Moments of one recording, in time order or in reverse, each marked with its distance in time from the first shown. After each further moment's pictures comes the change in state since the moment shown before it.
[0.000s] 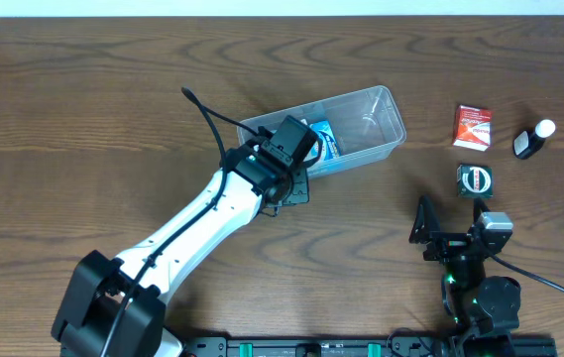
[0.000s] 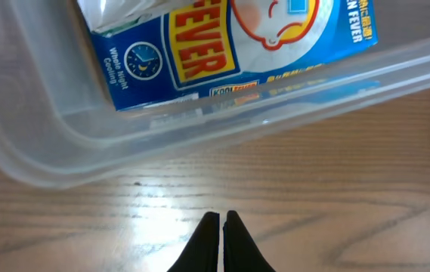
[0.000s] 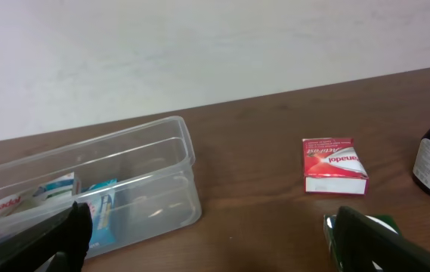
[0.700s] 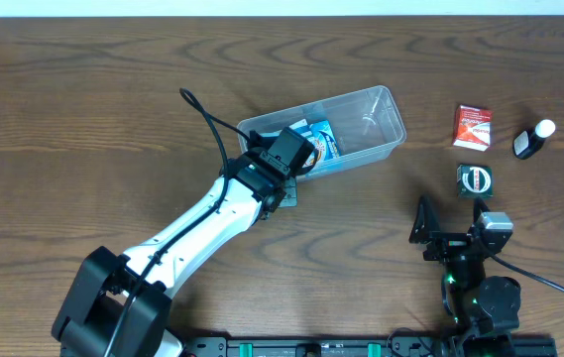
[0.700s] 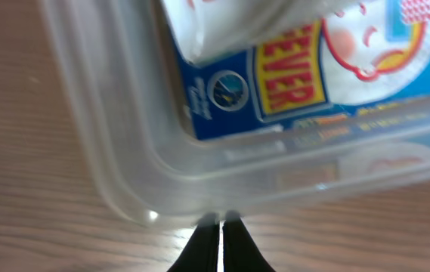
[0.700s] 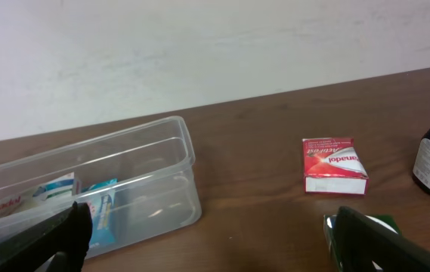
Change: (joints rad) left arm 0.000 0.001 -0.087 0.062 -0.203 0.027; right arm 0.000 0.000 0.000 0.000 0.000 0.000
